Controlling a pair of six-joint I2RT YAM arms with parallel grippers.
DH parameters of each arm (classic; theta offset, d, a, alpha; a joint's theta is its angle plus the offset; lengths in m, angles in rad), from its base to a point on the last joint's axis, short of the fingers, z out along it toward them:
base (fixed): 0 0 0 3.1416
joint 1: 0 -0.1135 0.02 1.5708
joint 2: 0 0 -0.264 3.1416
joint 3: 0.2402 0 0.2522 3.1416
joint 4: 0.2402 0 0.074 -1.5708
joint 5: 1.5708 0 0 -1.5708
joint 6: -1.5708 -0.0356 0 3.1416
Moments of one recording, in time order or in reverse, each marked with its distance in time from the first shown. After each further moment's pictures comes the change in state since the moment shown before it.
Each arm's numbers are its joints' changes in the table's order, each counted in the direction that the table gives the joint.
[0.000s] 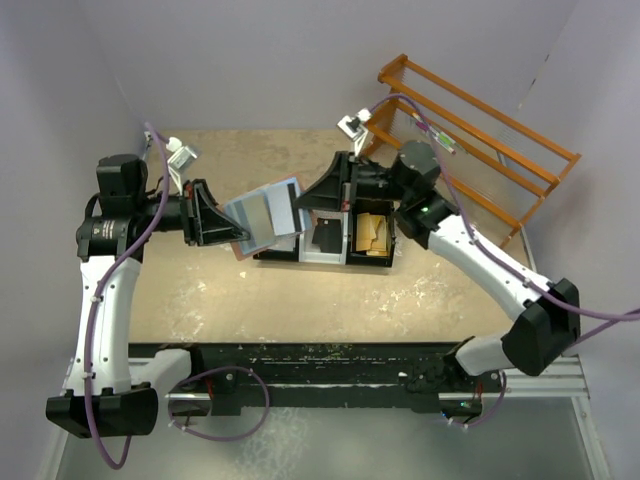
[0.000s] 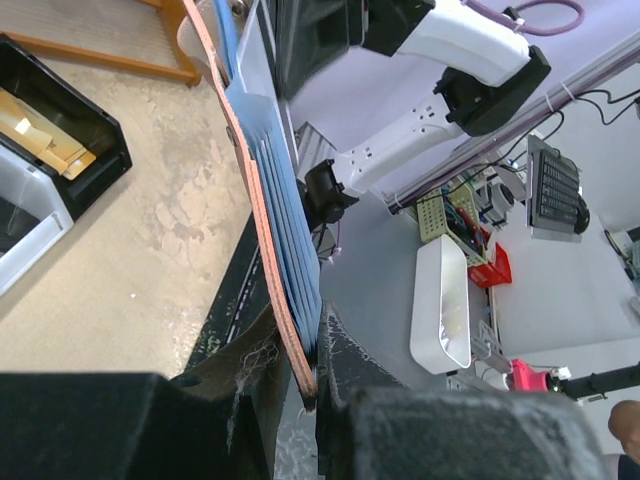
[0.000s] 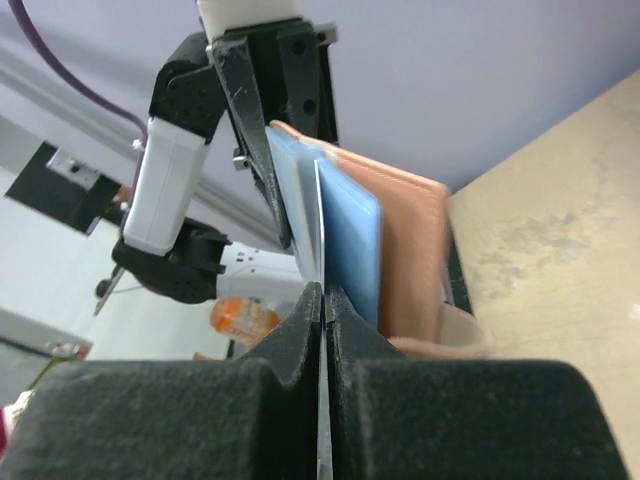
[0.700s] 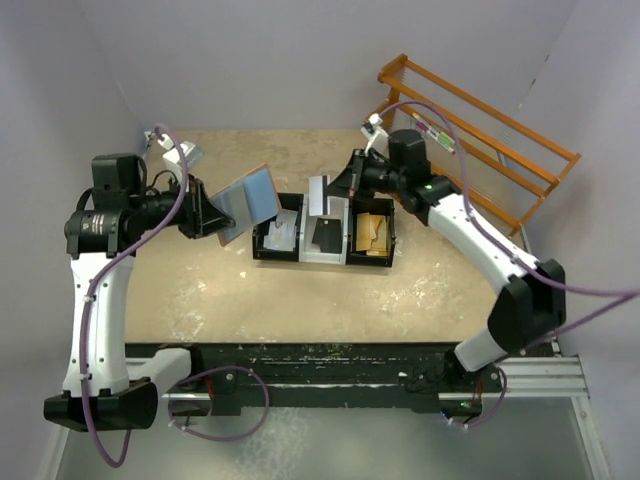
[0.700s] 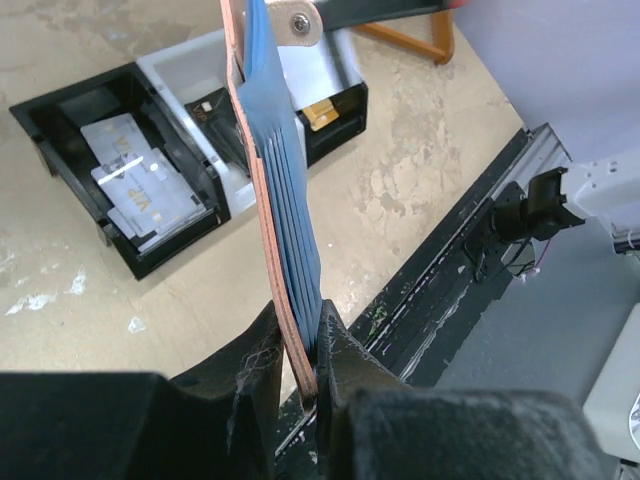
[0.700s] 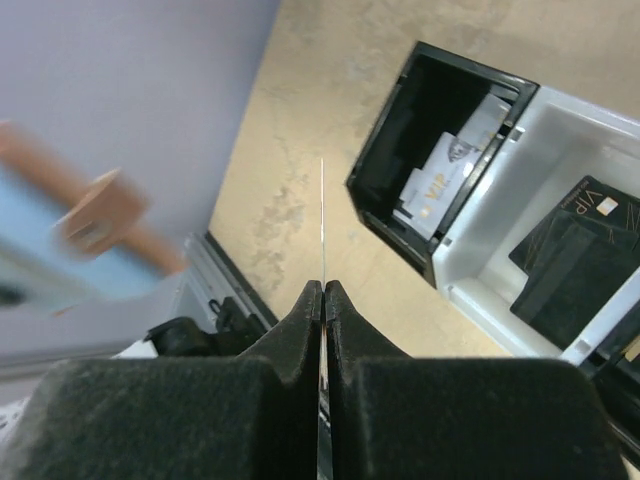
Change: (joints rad) left arm 0.001 0.043 0.126 0.253 -0.569 -0.265; right arm 0.172 0.064 0.086 0.631 0.371 0.346
